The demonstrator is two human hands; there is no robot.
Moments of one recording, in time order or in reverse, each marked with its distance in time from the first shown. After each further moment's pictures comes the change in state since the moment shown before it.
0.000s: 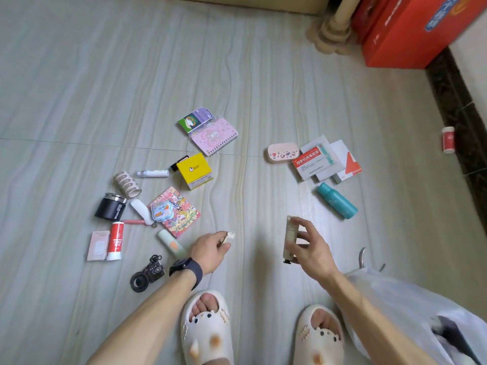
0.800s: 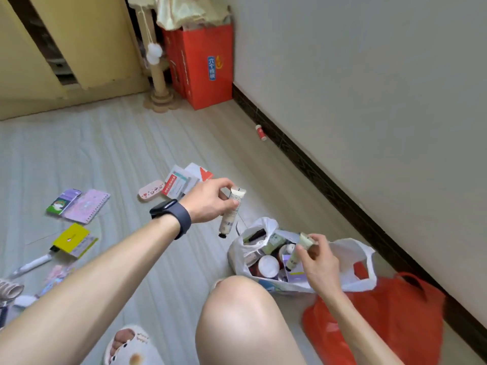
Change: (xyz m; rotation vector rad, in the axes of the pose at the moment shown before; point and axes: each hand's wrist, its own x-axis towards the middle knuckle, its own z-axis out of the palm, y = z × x) left_hand -0.166 0.379 -0.023 0.157 -0.208 0.647; right_hand -0.260 0.127 -0.201 0.036 0.858 0.025
